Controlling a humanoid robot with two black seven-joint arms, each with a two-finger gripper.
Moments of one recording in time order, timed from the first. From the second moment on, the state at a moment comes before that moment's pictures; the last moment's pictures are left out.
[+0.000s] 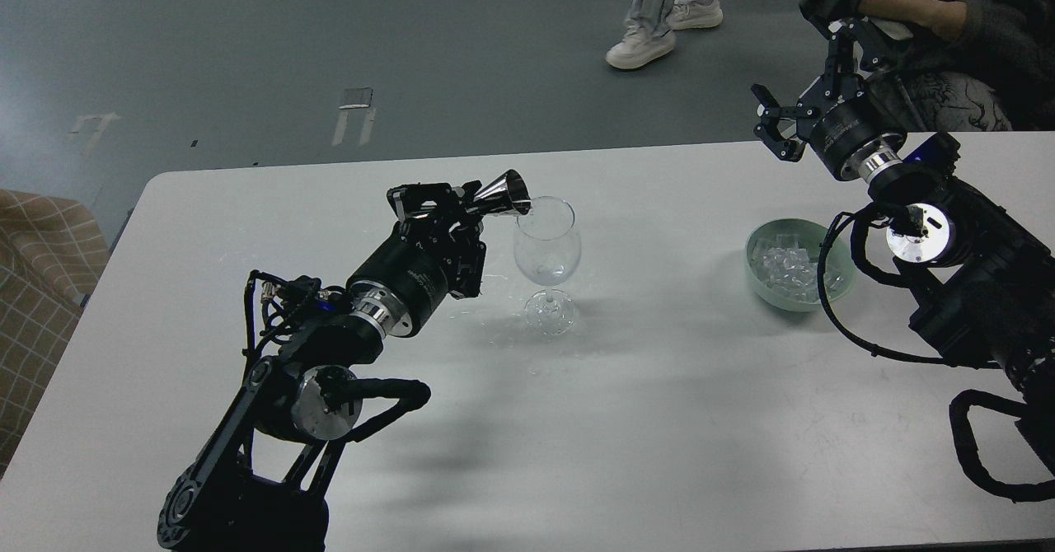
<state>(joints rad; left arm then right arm) -0.16 -0.04 -1.22 -1.67 0.80 0.14 0.31 0.83 -0.19 1.03 0.43 -0.35 0.49 0.24</state>
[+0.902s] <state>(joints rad) -0.16 -0.04 -1.22 -1.67 0.97 0.10 0.31 0.83 -0.19 1.03 0.43 -0.35 0.49 0.24</state>
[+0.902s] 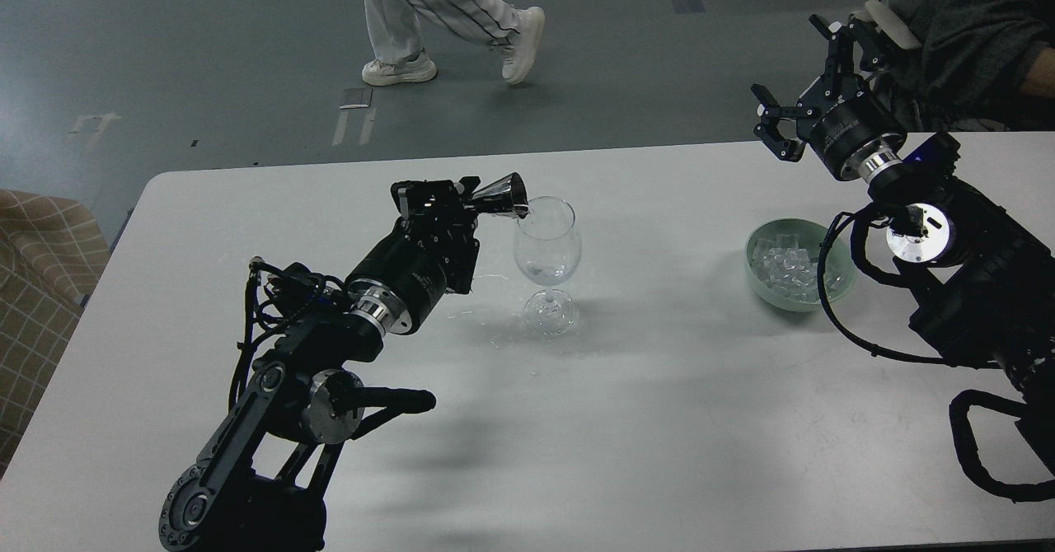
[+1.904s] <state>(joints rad) -0.17 -0.04 -1.20 -1.67 1.15 0.09 0.31 0.82 -0.19 1.03 0.43 -0.35 0.49 0.24</state>
